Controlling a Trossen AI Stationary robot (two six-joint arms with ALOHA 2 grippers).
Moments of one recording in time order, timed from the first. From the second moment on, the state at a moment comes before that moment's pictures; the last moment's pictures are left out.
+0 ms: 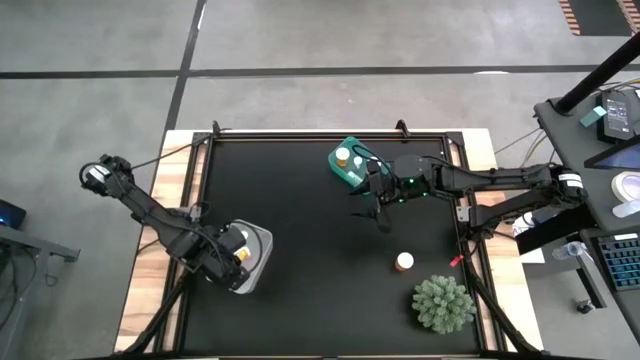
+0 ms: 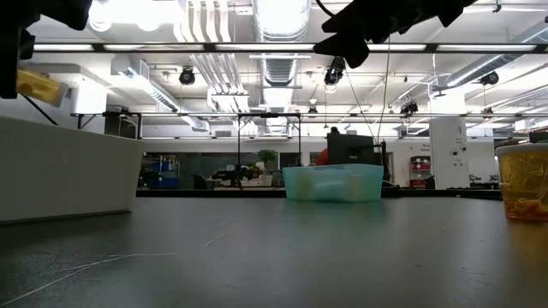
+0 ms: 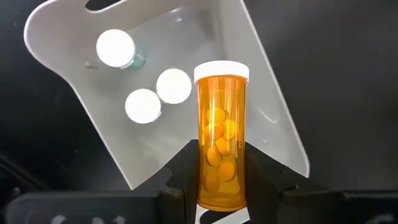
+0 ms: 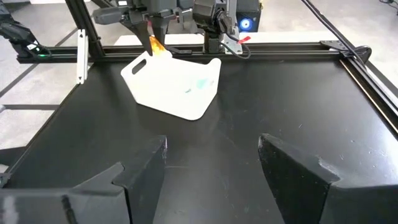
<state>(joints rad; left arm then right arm) -0.65 1.24 1.01 -1.14 -0.18 -1.41 -0.12 1.23 0.87 -0.02 -0.26 -0.04</state>
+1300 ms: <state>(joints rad) -0.65 1.24 0.94 -1.12 -0.22 -1.45 -0.12 1.23 0.87 -0.02 -0.26 -0.05</state>
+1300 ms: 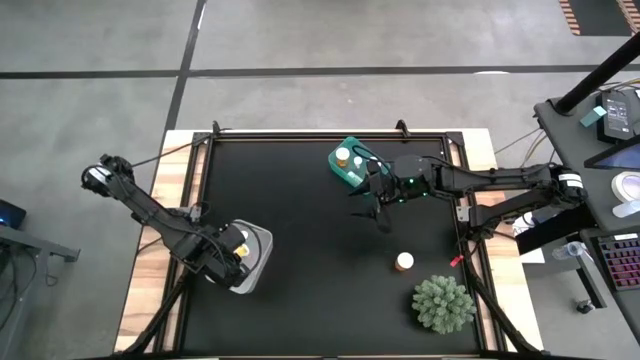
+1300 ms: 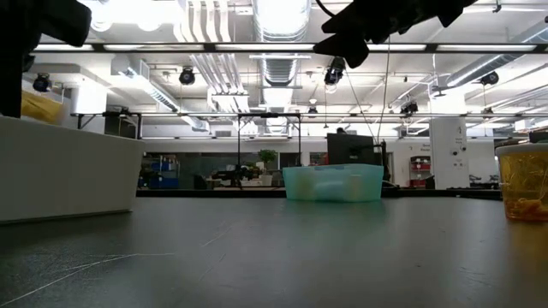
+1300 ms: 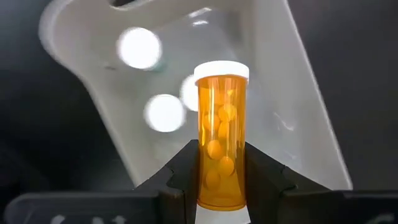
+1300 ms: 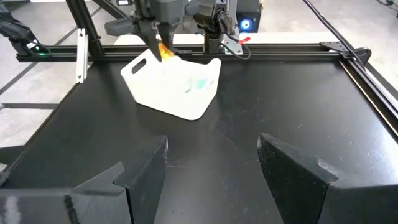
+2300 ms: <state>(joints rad) -0.63 1.24 0.99 -1.01 -0.30 -1.36 -0.12 1.23 0.87 -0.02 -0.26 -0.05</state>
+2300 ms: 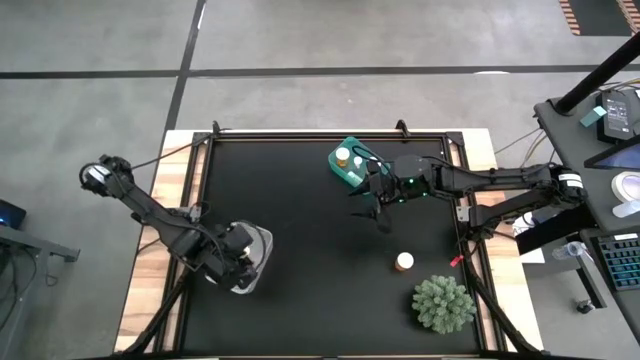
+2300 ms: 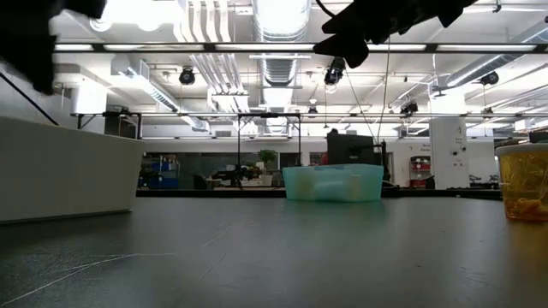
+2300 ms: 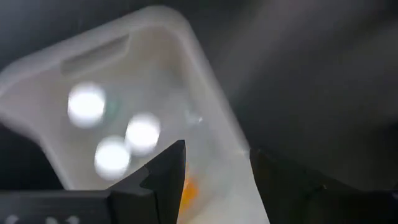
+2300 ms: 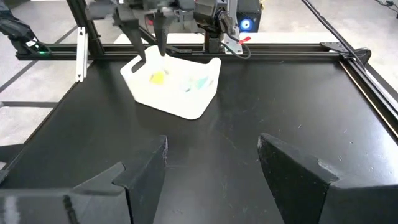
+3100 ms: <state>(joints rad) -0.34 1.24 1.03 -0.39 -0.47 -0.16 -0.12 1.20 0.95 -0.55 -0.26 0.28</state>
